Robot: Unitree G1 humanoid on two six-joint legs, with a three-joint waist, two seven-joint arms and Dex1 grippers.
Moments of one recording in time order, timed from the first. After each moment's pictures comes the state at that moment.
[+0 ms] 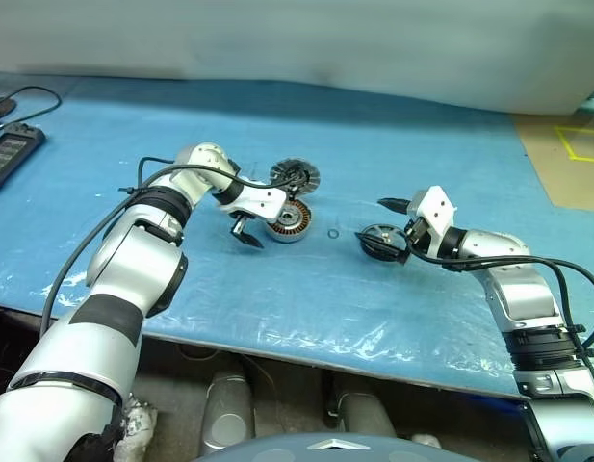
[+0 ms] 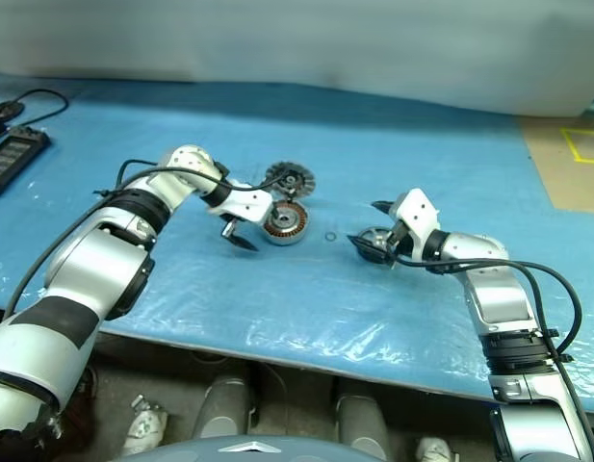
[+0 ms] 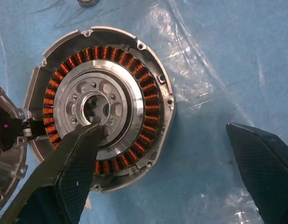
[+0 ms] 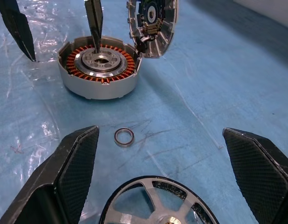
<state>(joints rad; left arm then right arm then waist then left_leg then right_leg) -1.29 0.34 -0.45 1.29 0.40 -0.62 -1.36 -0.35 -0.62 0.00 0.02 0.22 0.24 0.89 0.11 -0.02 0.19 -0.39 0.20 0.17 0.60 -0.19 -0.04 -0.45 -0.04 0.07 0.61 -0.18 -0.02</state>
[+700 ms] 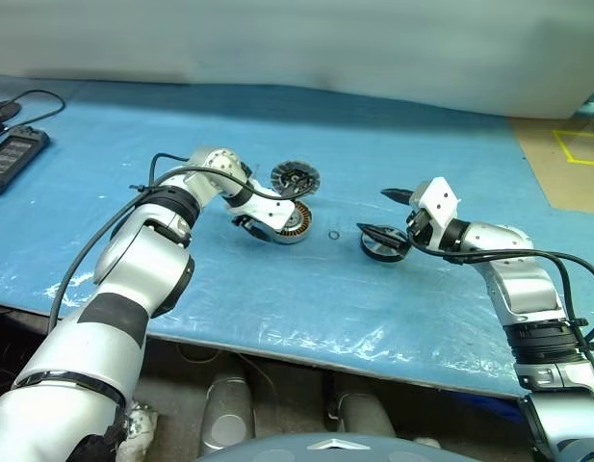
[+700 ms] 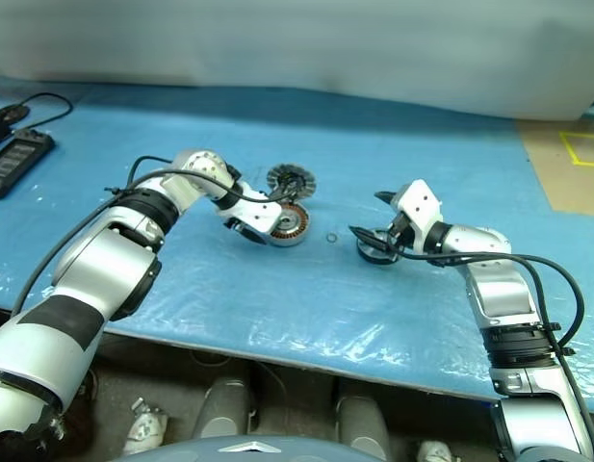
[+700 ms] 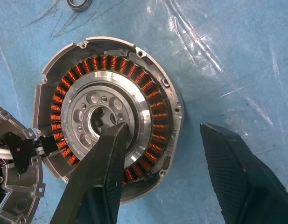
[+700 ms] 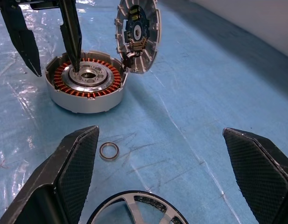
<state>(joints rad) -1.29 0.32 -0.50 1.28 0.48 -0.67 -1.29 -0.38 -0.63 0.00 0.02 0.22 0.24 0.86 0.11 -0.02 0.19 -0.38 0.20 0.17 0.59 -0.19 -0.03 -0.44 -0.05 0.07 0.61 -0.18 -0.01</state>
